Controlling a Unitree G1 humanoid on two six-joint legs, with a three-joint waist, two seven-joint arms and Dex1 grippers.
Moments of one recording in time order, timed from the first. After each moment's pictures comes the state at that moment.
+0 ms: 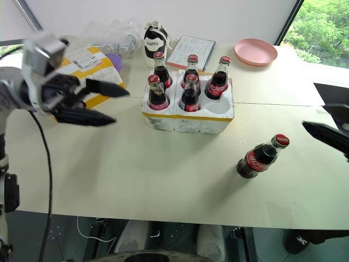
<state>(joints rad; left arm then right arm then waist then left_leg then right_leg) -0.83 0.86 0.00 -0.10 -0.76 0.94 -1.47 0.26 -0.96 -1.09 -0.27 0.85 0.87 1.11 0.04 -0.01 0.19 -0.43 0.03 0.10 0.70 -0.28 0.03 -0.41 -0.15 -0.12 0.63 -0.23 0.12</state>
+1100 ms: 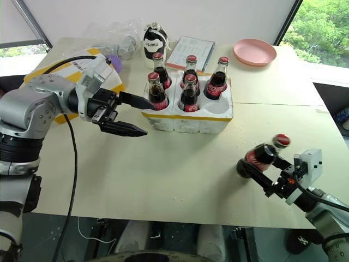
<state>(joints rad) -0.87 0.75 -0.12 -0.04 -0.64 0.80 -1.43 0.36 -0.55 -0.61 -0.53 0.76 0.64 0.76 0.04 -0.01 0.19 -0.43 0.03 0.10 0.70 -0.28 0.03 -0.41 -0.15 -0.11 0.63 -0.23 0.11</state>
